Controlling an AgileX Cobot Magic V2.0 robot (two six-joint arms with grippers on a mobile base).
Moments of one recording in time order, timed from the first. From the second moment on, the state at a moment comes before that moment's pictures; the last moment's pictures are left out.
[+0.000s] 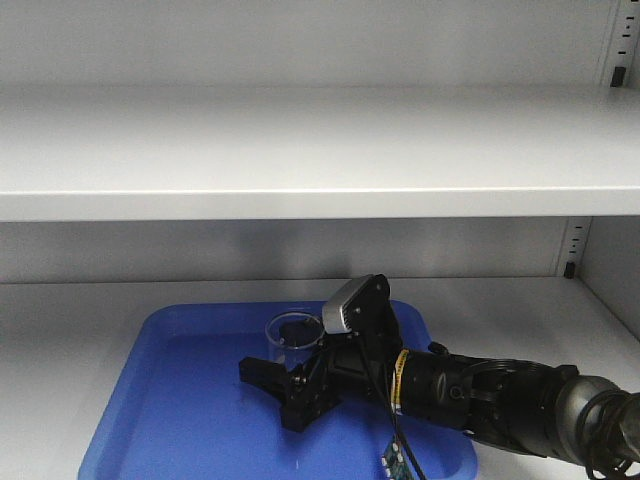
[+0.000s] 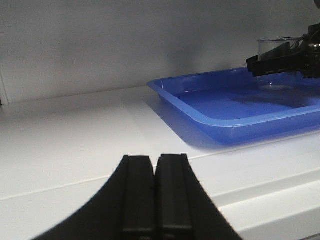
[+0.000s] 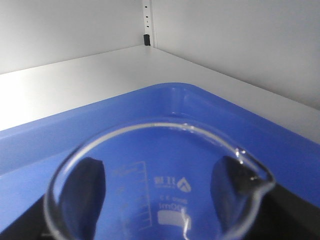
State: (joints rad) left arm -0.25 -0.01 0.03 -0.03 0.01 0.09; right arm 0.40 1.91 -1.18 -1.04 -0.79 0.80
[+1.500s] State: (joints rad) left arm -0.25 -0.01 0.03 -0.03 0.01 0.09; right arm 0.40 1.63 -1.15 -1.47 -0.53 1.28
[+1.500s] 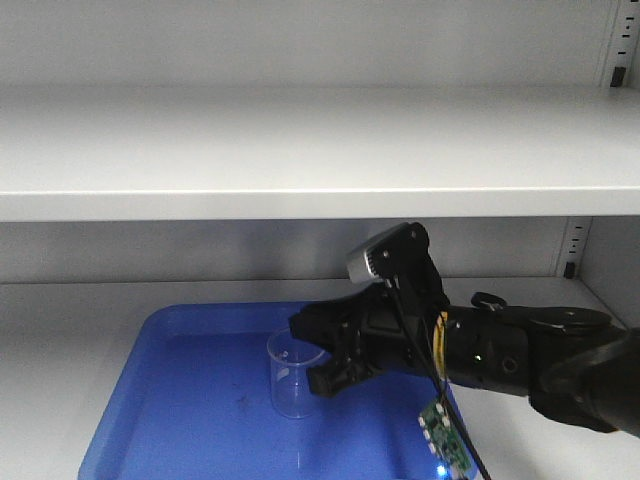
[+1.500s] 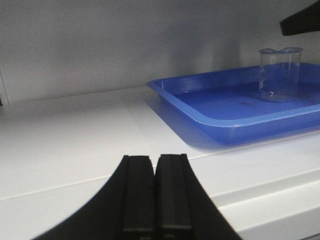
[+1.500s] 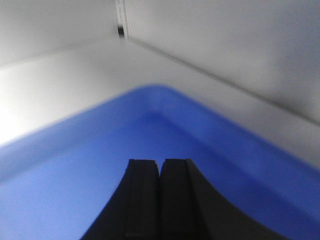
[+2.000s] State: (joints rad) left arm -0.25 -0.01 0.03 -0.03 0.01 0.09; right arm 0.40 1.27 -0.85 -1.54 -0.46 1.36
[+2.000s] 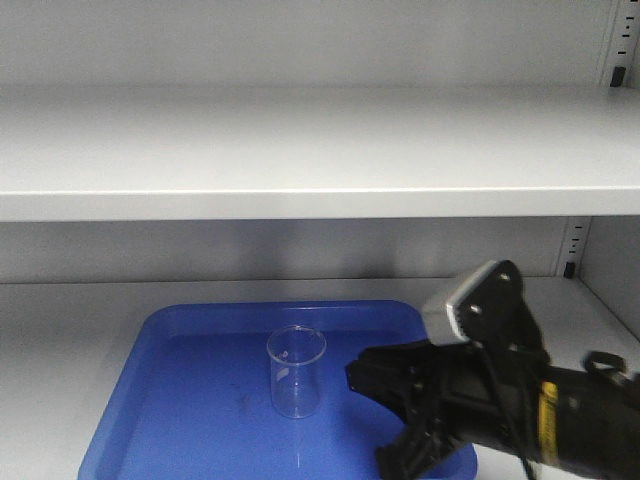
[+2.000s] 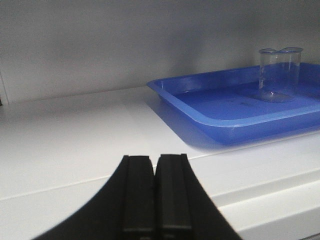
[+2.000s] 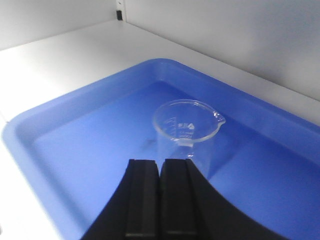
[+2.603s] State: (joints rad) left arm -0.25 -0.01 0.03 -0.03 0.01 0.09; right arm 0.40 1.15 -0.79 -1.55 -0.46 1.37
